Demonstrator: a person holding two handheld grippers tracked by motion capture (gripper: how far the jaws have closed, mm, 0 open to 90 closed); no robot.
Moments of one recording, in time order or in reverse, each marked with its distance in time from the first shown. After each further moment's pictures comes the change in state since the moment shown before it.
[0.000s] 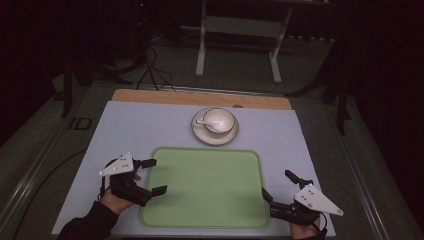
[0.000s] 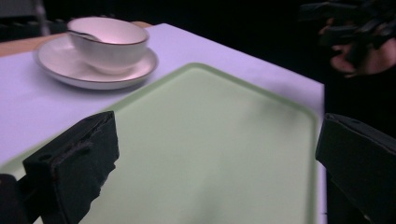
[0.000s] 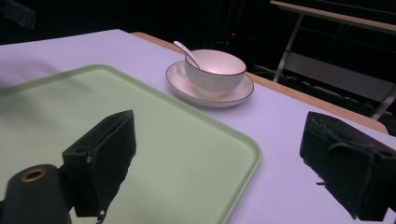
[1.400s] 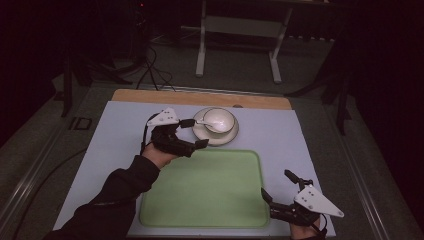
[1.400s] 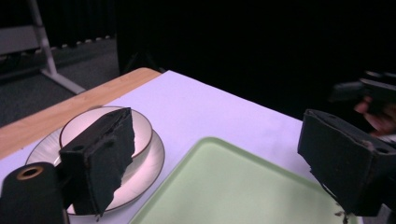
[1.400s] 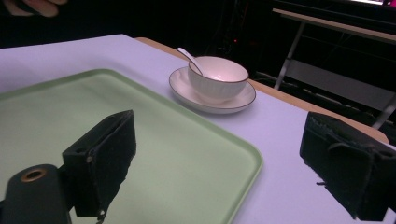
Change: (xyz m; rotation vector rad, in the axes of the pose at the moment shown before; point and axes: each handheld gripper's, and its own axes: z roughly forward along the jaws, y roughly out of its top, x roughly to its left) left arm 0.020 0.115 0.095 -0.022 0.048 0.032; right arm 0.002 0.002 -0.002 -0.023 0.010 -0.019
